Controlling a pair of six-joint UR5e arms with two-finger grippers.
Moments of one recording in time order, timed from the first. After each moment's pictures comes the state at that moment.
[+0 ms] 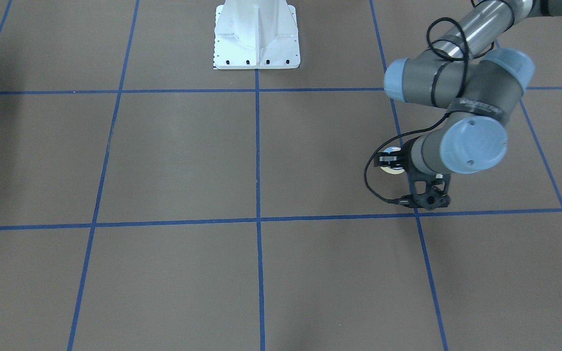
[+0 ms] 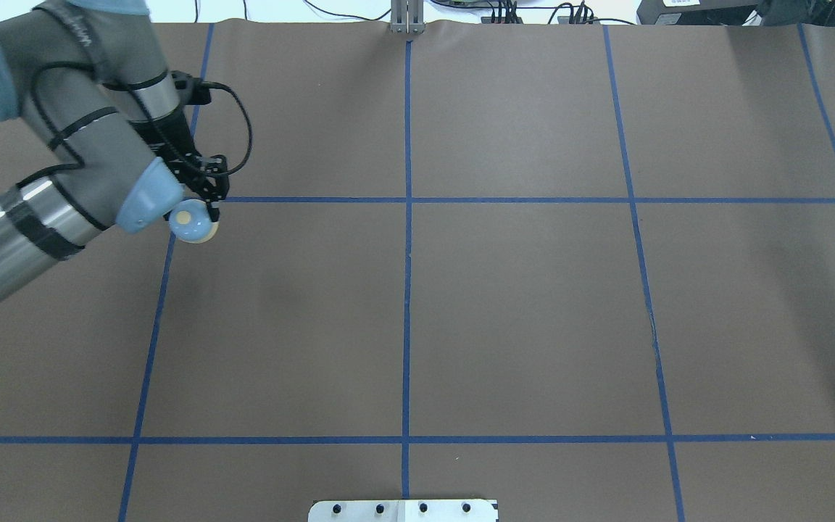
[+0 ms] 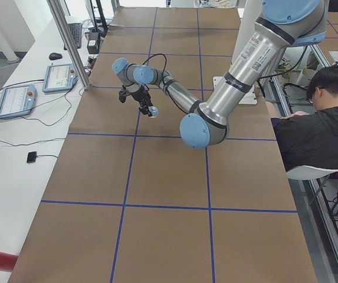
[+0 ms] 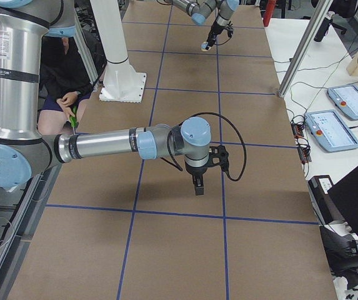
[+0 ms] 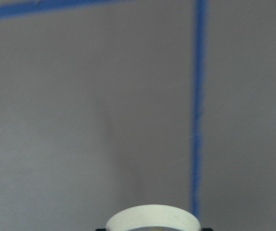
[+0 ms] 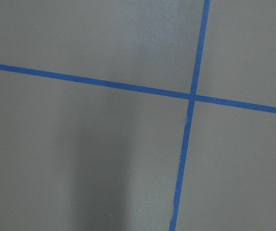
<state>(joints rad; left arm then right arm) -0.90 -2.30 -1.43 -1.15 -2.41 -0.59 1.51 -1.70 1.86 -1.56 2.36 0.01</state>
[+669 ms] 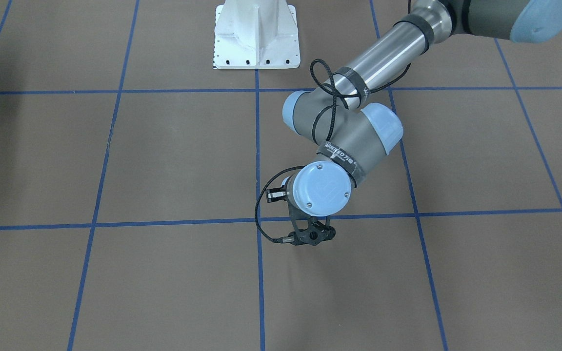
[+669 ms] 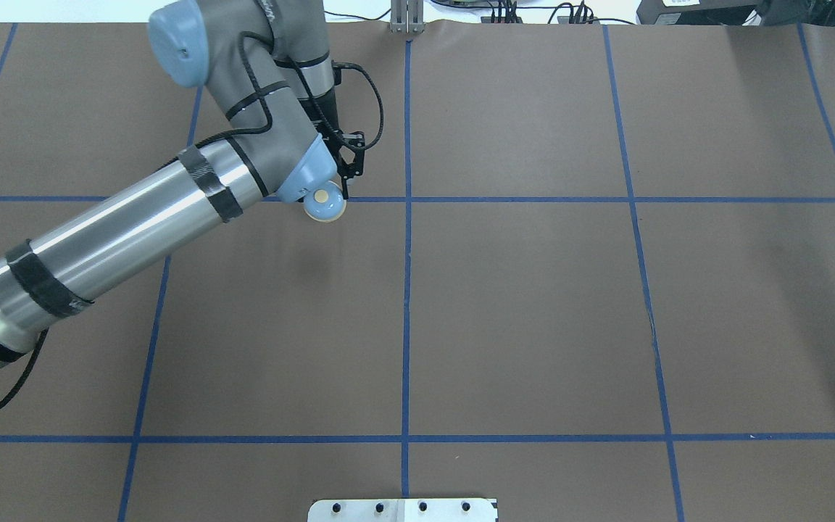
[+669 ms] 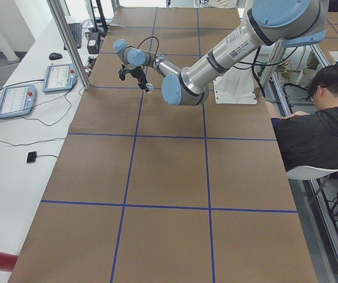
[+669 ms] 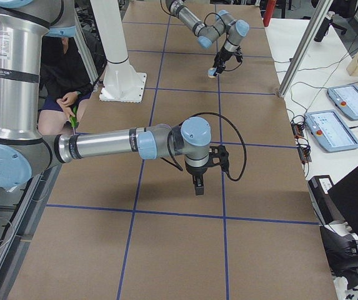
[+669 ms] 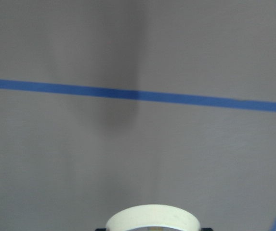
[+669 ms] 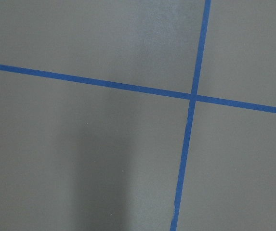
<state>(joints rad) -0.77 -2.69 -0.91 -1.51 -2.41 -0.96 1.51 -1.70 1.86 -1.56 2.36 0.01</state>
